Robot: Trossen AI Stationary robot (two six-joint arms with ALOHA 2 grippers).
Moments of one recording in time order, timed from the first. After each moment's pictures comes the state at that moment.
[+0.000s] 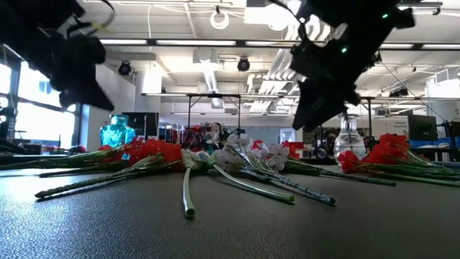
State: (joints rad) left arm 0.06 0.58 0.35 -0.48 -0.24 -0.54; right arm 0.14 1.53 0.88 -0.42 0.48 0.73
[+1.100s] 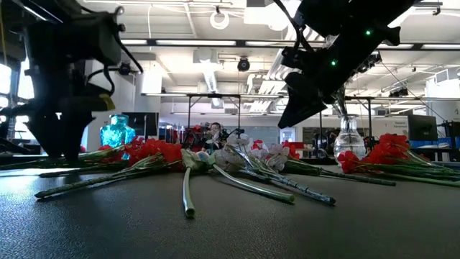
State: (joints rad) left arm -0.11 1.27 0.57 -0.81 -0.23 -1.18; right arm 0.06 1.53 0.81 -0.18 0.55 0.36
